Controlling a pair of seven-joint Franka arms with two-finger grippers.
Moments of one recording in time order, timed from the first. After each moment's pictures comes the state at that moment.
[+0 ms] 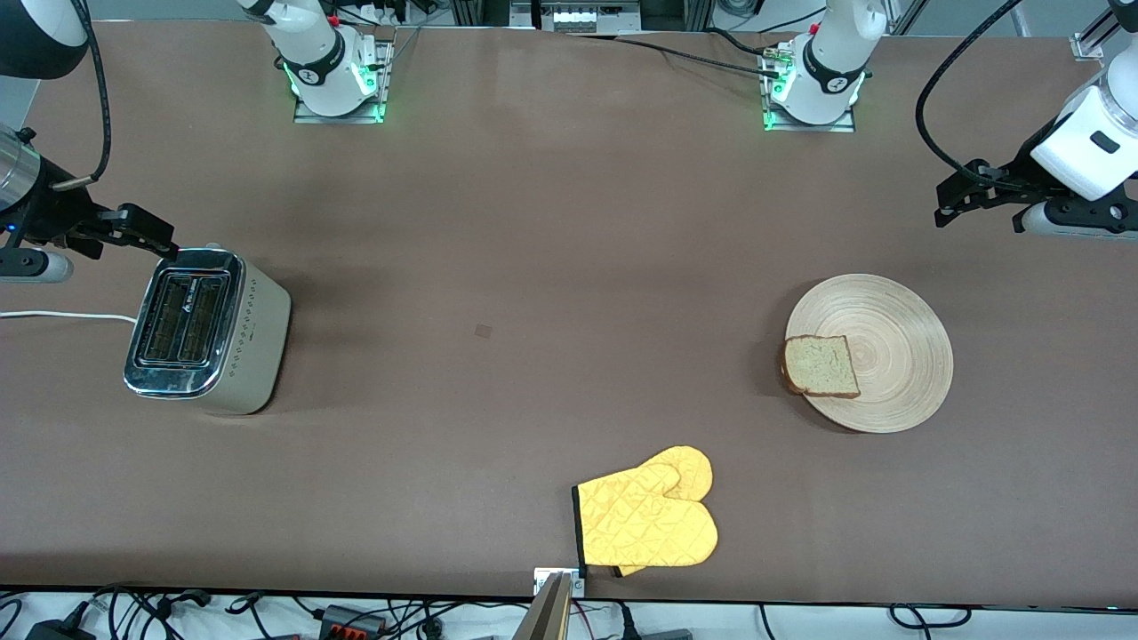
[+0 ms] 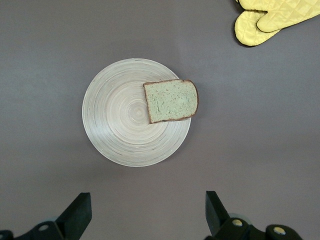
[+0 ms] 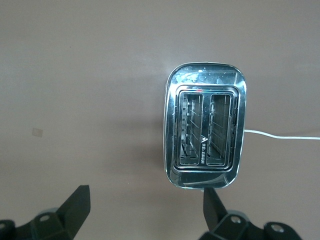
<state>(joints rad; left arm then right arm) -0.03 -0.06 -0.02 -1.70 -0.02 1.65 0.00 -0.10 0.08 0.13 -1.58 -0.02 1.66 0.05</state>
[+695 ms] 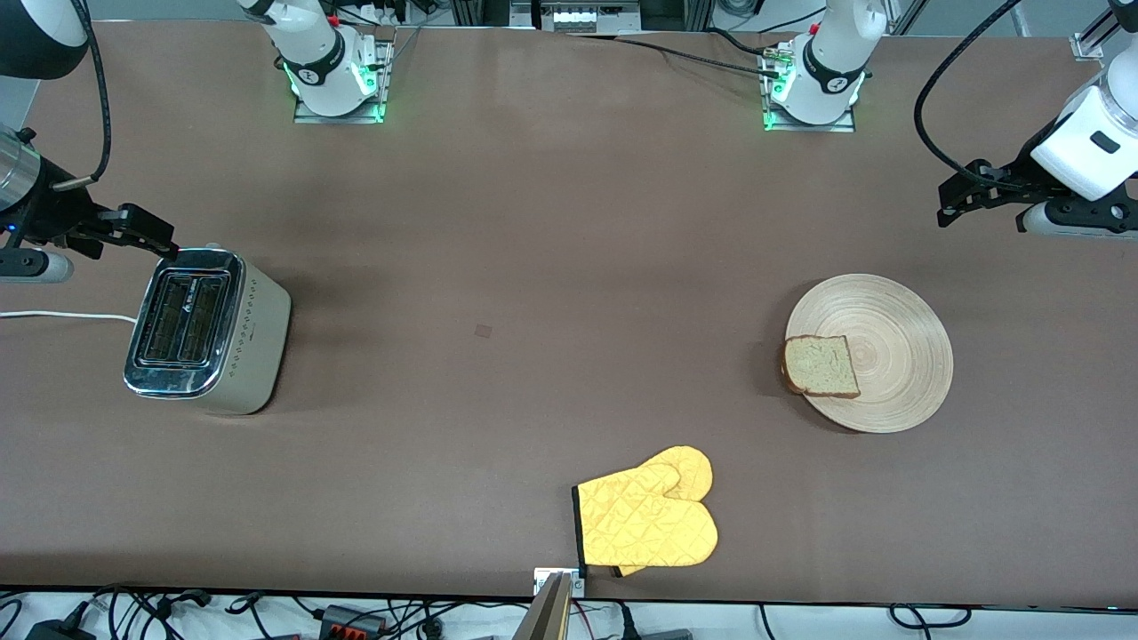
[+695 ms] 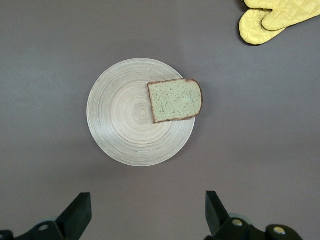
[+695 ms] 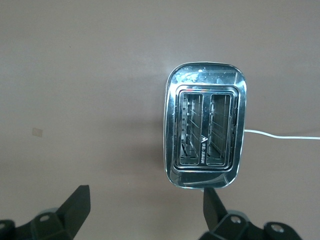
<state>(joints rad) -0.03 -0.06 -0.02 -1.70 0.00 1.64 0.00 -0.10 0.08 0.13 -1.58 -0.02 1.66 0.05</state>
